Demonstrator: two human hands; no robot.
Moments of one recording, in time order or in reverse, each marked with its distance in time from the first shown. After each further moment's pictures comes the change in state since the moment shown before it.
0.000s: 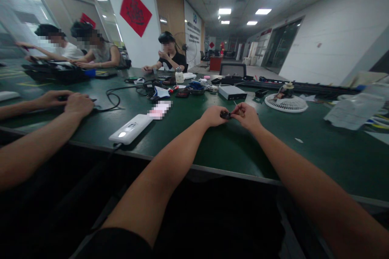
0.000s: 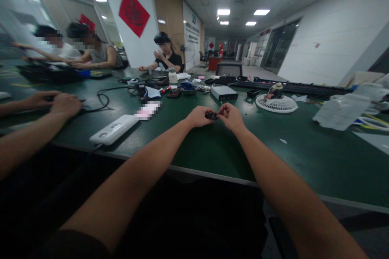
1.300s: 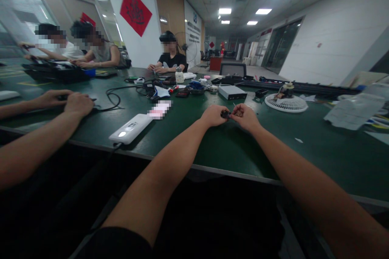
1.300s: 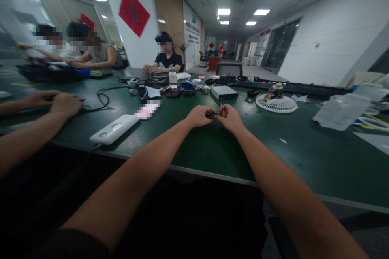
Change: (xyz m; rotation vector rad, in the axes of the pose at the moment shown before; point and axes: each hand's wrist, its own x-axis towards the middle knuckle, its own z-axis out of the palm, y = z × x) left_hand 0.000 0.003 -0.002 0.039 0.064 0.055; right_hand 0.000 0.007 0.009 0.063 -0.004 0.062
